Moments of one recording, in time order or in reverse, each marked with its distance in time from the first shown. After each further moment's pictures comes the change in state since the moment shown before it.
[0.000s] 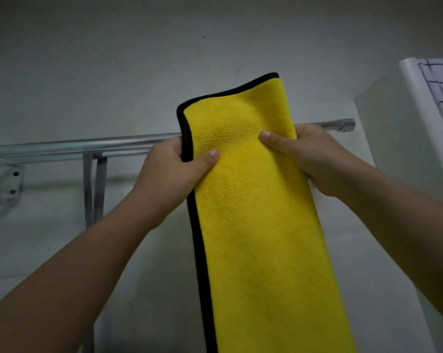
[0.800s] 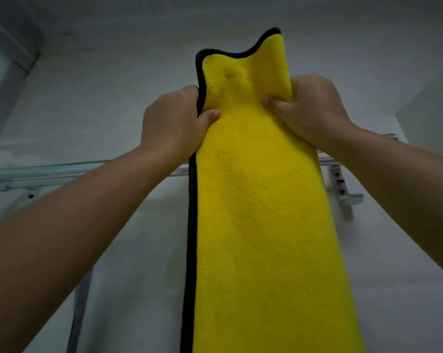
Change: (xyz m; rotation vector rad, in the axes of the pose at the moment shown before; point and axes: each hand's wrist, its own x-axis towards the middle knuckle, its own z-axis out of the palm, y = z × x) left_hand 0.109 0.004 0.000 0.978 0.335 0.402; right_hand 0.101 -0.016 -0.017 -0.591 0.330 -0.620
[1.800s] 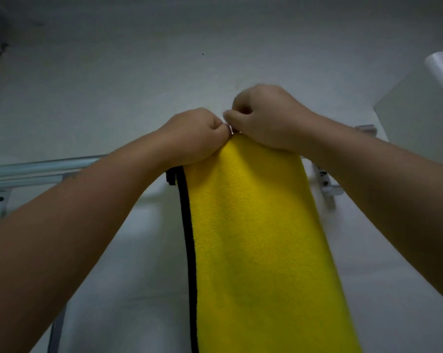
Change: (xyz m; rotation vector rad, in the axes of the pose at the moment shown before) left_hand -0.006 0.034 0.002 -0.174 -0.566 -0.034; right_hand -0.014 -0.032 0.005 -0.098 -0.259 -0.132
